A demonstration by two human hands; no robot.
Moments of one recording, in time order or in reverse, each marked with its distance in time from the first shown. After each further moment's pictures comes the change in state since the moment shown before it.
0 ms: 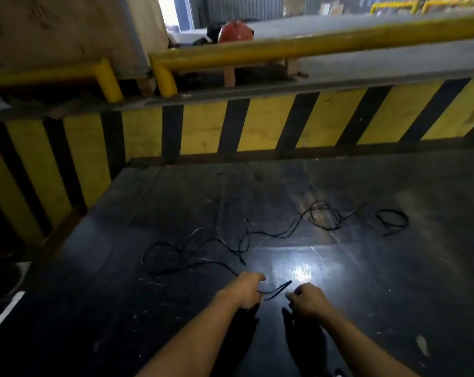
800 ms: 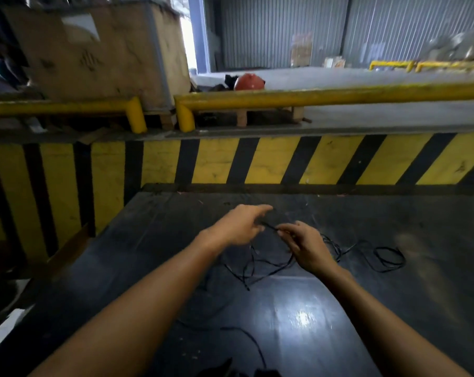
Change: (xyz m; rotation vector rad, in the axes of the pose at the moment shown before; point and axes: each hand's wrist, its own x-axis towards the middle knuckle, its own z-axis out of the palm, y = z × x) left_hand -0.103 0.082 -0.188 0.054 0.475 0.344; right_hand -0.063 -0.123 -0.125 -0.013 0.508 -0.856
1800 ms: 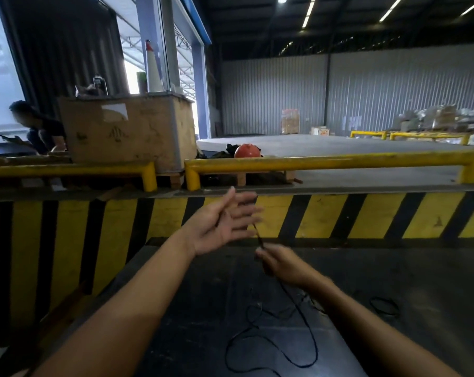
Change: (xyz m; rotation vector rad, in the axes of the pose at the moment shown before) left_hand -0.092 0.056 -0.125 -1.446 -0.066 0.119; right_hand 0.010 -0.109 -0.051 0.211 -0.318 -0.017
